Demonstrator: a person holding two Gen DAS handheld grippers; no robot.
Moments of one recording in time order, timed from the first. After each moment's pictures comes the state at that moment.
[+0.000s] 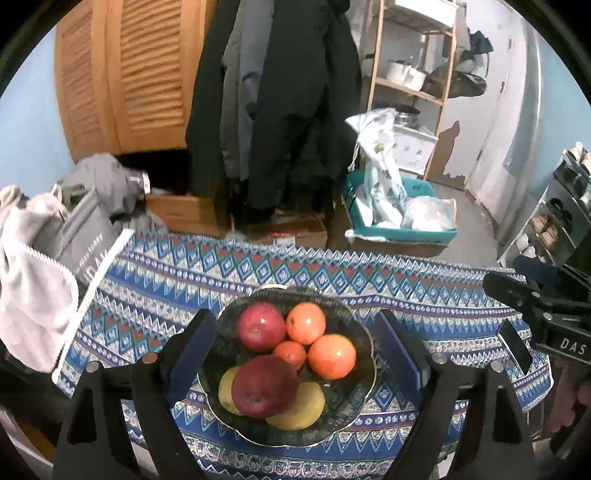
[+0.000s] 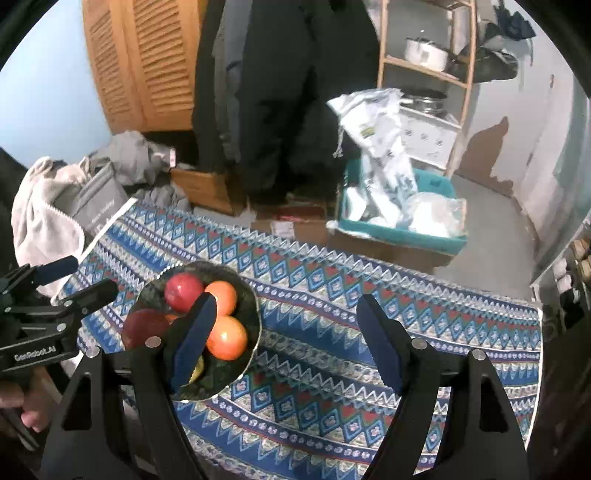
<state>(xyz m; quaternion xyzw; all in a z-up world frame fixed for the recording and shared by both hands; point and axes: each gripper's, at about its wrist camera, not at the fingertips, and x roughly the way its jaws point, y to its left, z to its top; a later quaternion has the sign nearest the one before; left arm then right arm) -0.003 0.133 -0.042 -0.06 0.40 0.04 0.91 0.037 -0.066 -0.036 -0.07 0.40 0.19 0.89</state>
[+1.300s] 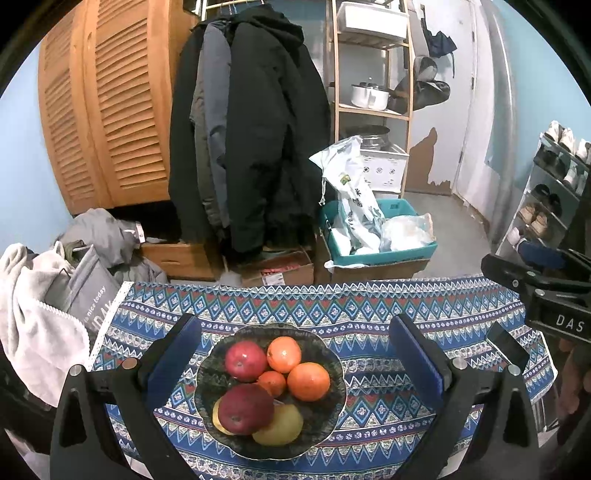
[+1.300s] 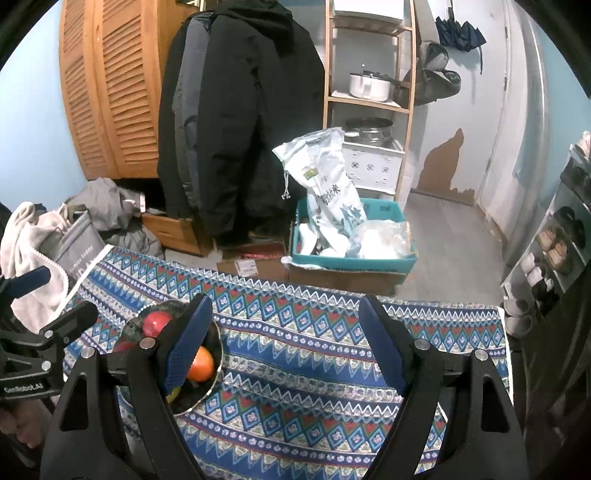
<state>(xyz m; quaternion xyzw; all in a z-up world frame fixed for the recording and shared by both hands) -0.014 0.078 0.005 0.00 0.35 0.02 0.94 0.020 -0.119 0.009 -0.05 0.35 0.14 0.92</state>
